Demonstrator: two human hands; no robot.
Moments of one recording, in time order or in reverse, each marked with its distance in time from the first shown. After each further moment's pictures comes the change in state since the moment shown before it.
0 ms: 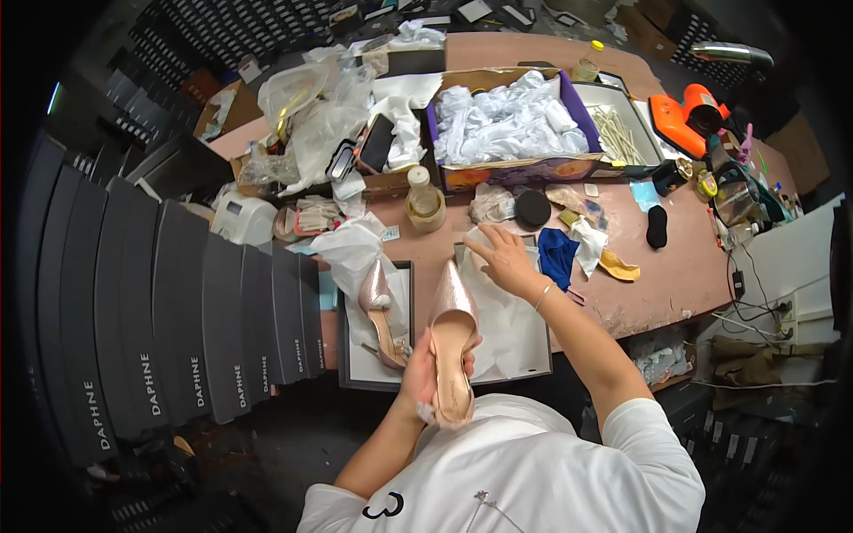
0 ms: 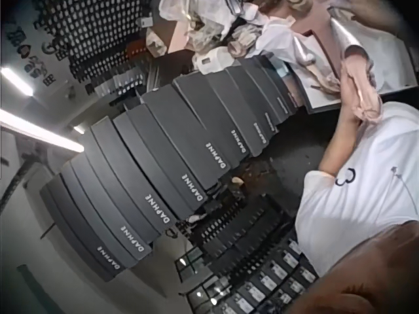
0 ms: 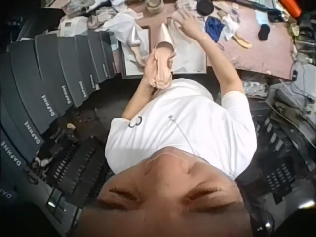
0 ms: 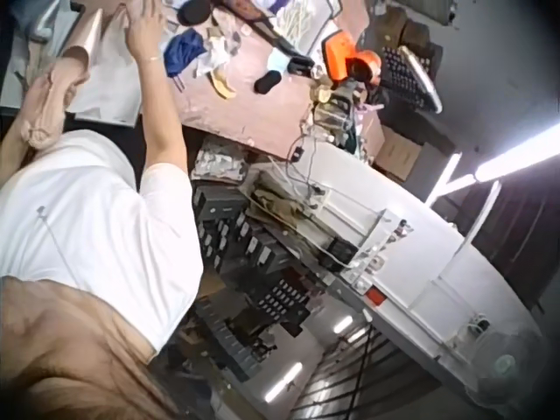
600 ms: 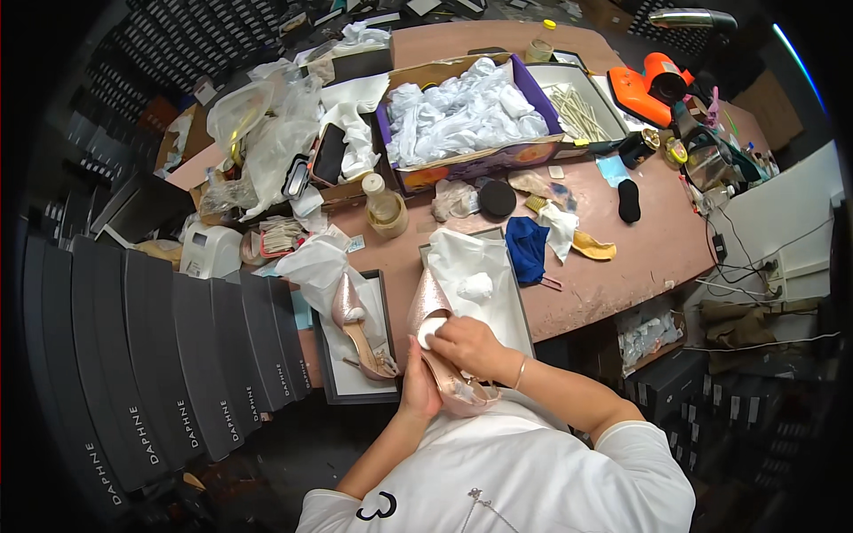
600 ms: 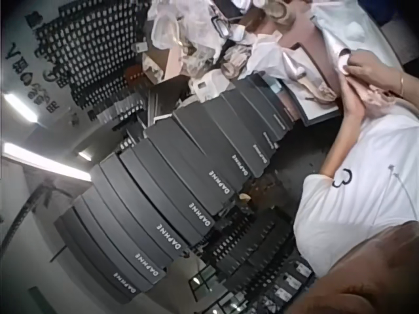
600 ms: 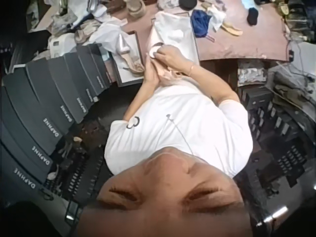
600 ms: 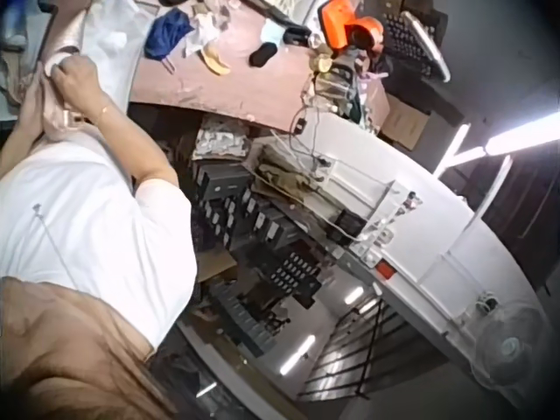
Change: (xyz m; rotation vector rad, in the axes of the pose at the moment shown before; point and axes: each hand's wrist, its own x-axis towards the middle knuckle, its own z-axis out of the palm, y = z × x) left_hand 0.020 -0.030 0.010 0.436 0.284 0.220; right_hand -0.069 -0.096 -0.040 0.345 0.090 -0.212
